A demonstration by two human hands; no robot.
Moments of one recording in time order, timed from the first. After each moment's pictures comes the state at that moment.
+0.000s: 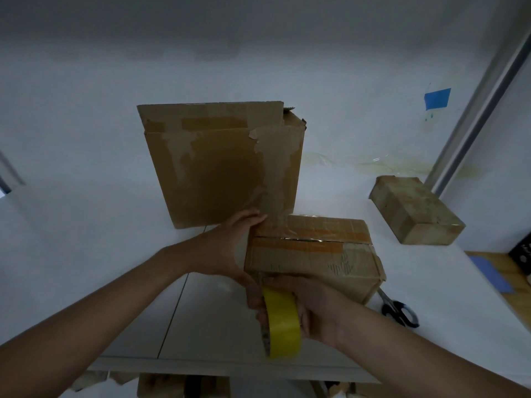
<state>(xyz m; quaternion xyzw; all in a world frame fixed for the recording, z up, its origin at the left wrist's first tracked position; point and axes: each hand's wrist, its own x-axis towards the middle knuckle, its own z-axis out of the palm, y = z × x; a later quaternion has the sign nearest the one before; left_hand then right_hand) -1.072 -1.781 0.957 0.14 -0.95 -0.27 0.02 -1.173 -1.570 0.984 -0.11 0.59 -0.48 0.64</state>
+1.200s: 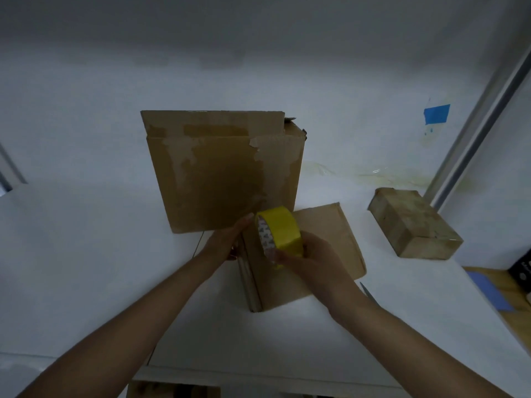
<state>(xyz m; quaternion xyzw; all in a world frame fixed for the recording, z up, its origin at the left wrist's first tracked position) -1.111 -1.771 0.935 0.40 -0.64 -0.61 0.24 -1.202 -1.584 1.009 -0.39 0.72 -0.50 0.29</state>
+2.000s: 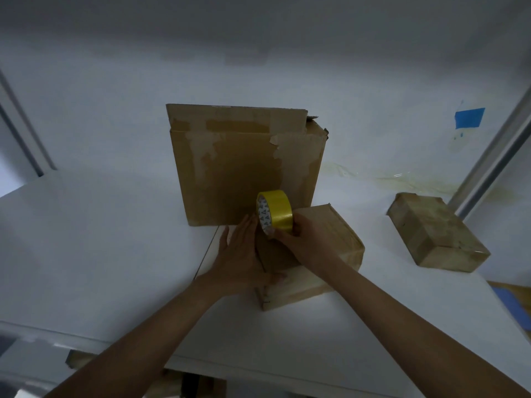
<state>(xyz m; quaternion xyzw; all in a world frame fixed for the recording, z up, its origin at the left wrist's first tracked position) -1.094 -1.760 0.895 0.31 -0.92 -0.15 0.16 -1.229 -1.667 0.967 -0.44 0.74 -0.45 0.25</state>
